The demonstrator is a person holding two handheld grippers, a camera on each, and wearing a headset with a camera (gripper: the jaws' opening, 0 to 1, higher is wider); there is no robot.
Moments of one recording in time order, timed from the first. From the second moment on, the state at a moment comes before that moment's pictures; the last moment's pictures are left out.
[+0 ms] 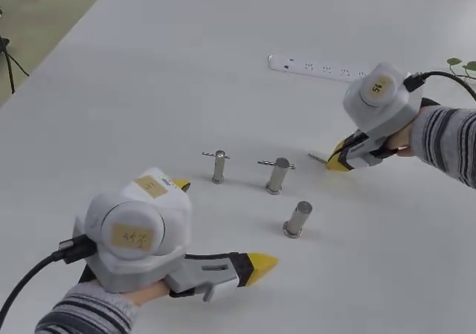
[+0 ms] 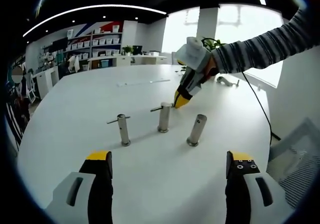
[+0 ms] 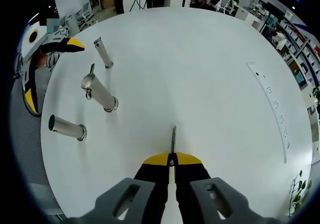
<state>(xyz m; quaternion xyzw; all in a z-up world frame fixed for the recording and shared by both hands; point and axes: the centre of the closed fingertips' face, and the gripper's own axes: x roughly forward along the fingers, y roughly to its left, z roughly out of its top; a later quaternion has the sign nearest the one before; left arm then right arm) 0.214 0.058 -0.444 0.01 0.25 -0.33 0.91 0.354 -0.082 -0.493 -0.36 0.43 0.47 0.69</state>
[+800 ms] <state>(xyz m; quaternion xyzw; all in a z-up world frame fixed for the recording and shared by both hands) 0.208 0.048 -0.426 0.02 0.25 -0.35 0.90 0.301 -0.075 -0.441 -0.37 0.32 0.48 0.73</state>
